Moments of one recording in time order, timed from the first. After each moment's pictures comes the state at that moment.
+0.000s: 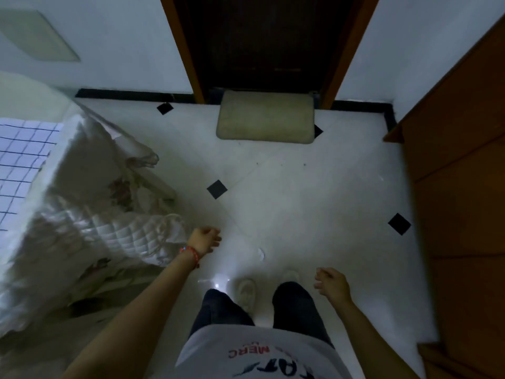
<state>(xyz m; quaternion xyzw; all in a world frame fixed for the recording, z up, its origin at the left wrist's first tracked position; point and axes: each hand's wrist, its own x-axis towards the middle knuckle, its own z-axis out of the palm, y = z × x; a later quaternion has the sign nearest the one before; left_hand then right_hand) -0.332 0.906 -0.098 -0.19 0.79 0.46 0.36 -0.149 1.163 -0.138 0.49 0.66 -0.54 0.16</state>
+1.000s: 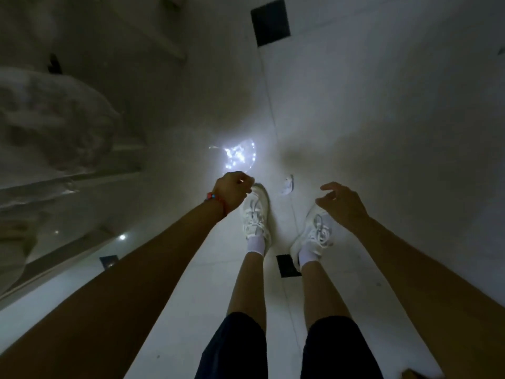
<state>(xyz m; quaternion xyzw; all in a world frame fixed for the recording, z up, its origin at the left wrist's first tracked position) -0.376 0.949 -0.522 -0.35 0.74 0.39 0.42 -0.390 1.187 -0.551 0.13 0.79 -0.30 0.52</state>
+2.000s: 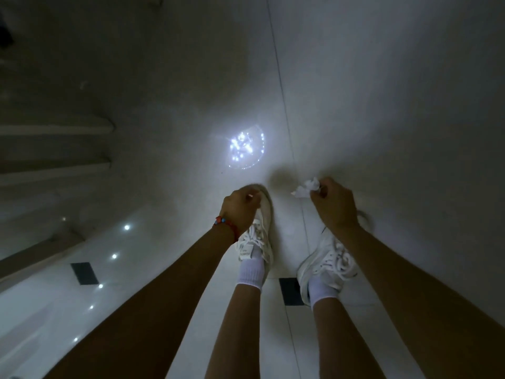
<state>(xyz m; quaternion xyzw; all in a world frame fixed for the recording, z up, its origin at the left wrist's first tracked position) -0.311 0.967 -0.683 -0.36 0.76 0.35 0.40 -0.340 1.148 -0.734 0.11 0.84 -0.36 0.38</state>
